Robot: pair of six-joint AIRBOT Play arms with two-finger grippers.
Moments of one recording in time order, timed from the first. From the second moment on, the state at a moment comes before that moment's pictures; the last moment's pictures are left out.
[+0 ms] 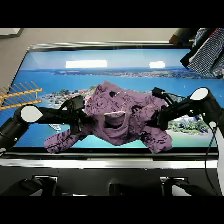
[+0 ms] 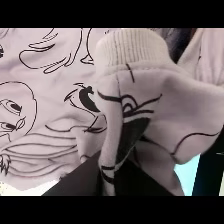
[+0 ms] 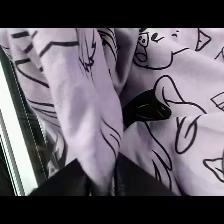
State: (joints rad) left arm -0.39 -1.06 0.94 0.94 -0.95 -0.34; right arm -0.08 -1.28 1.07 -0.90 1.49 0.28
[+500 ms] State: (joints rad) left arm -0.39 -1.05 0.97 0.90 -0.61 -0.77; right arm -0.08 -0.97 1.07 -0.99 1.48 0.49
